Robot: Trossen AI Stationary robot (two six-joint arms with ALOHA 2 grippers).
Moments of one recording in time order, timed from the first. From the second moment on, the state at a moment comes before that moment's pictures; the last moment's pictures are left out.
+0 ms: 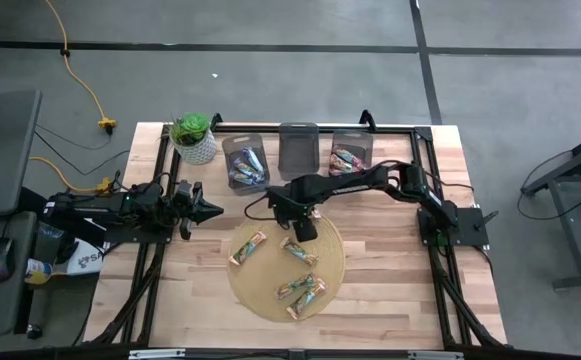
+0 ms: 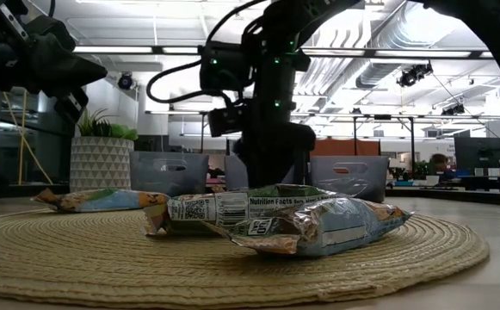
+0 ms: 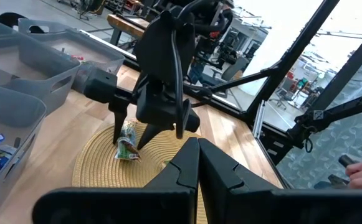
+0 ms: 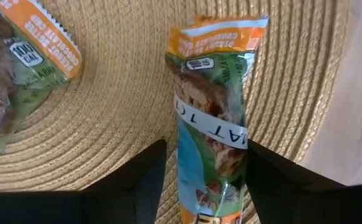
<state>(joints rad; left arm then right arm) -0.03 0.01 0.05 -0.06 -0.01 -0.45 -0.06 2.23 1.70 -0.87 -0.03 -0.28</state>
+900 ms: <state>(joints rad) -0.03 0.01 0.05 -0.06 -0.01 -0.45 -0.06 2.23 1.69 -0.84 -0.04 -0.18</state>
